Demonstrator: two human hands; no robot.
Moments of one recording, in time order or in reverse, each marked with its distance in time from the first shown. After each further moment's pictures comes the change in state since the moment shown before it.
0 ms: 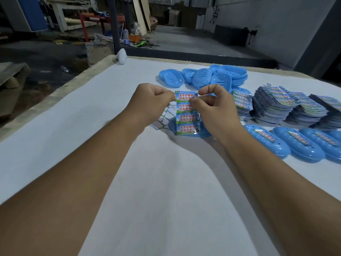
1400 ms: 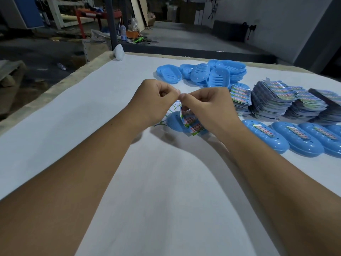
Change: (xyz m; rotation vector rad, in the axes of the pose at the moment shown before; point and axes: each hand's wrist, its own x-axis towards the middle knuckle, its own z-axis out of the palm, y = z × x) left_hand -0.002 -0.003 0.008 0.093 -0.069 0.263; right_hand -0.006 -0.003 0.001 -0.190 -0.039 -0.111
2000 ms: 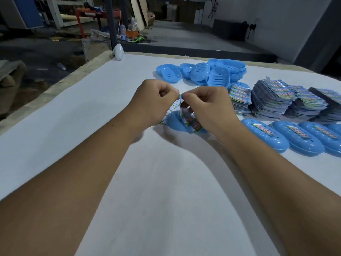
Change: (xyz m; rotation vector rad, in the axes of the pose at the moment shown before) left_hand 0.002 -0.004 0.002 0.025 0.021 0.004; right_hand 0.002 0.002 0.002 0.007 -0.007 0.025
